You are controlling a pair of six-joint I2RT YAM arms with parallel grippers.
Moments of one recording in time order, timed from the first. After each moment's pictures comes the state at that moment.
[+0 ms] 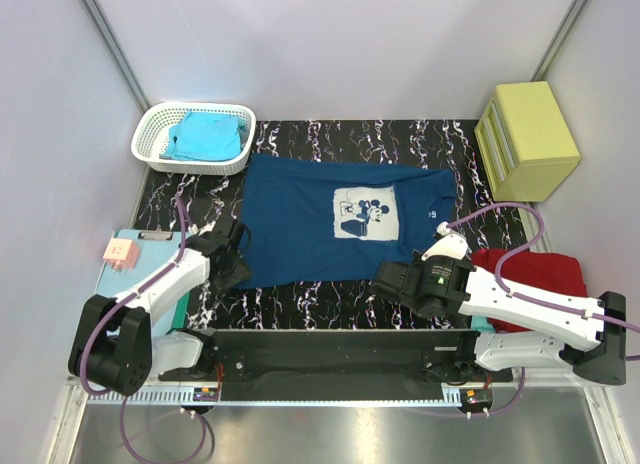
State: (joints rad) left arm -0.33 1.22 0.63 -0.71 -0.21 -0.86; right arm 1.20 1.11 1.02 -1.33 0.74 1.72
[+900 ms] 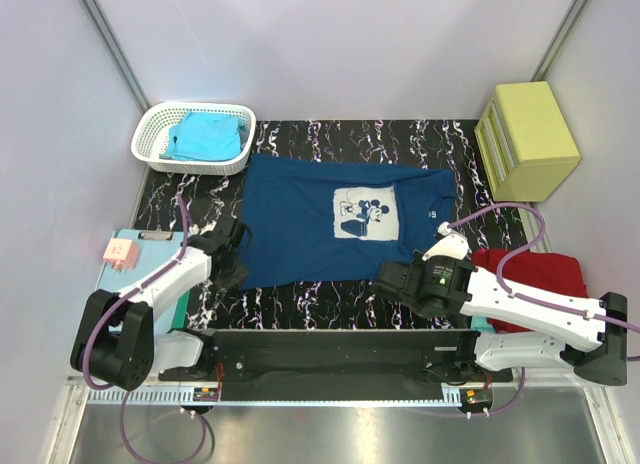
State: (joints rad) left arm -0.32 1.25 0.63 -0.69 -0.21 -0.87; right arm 1.20 1.11 1.02 -1.33 0.74 1.72
